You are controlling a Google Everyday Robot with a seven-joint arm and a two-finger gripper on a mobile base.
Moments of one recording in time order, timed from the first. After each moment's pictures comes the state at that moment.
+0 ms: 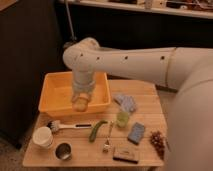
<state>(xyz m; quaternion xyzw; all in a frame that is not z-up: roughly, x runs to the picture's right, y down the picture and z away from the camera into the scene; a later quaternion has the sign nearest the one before) -0.078 0.020 0.653 -0.26 0.17 0.67 0.68</state>
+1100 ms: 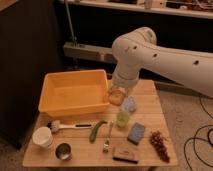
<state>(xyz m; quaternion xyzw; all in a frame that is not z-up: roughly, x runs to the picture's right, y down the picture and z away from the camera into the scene) 0.066 0.008 0.617 -0.19 0.18 0.75 0.60</state>
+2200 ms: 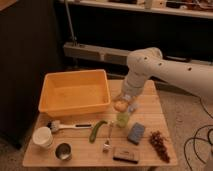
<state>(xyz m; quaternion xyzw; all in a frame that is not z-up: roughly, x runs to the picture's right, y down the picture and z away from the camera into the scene) 0.106 0.061 0.715 -0.26 0.21 0.77 0.55</state>
